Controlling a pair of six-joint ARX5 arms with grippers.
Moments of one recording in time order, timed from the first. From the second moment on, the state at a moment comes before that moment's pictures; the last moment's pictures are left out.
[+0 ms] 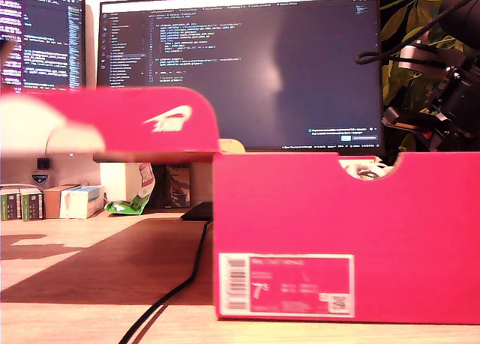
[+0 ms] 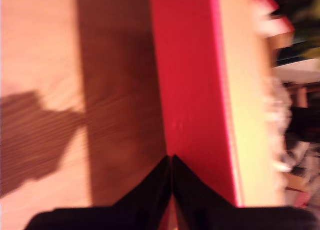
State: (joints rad) left arm 0.12 1.53 1.02 -0.62 1.02 -0.10; right arm 0.21 1.39 0.75 -0.19 -0.17 0.00
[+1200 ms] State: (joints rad) left arm -0.13 1.34 1.20 -0.46 1.18 -0.24; right arm 0.36 1.39 0.75 -0.16 -0.17 0.03
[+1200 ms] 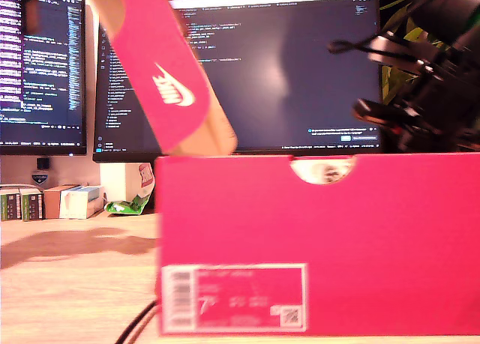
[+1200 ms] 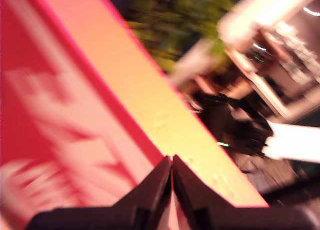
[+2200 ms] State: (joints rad) left arm -0.41 1.35 1.19 -0.17 0.91 -0.44; right arm 0.10 1.39 0.98 -0.32 -0.06 -0.05
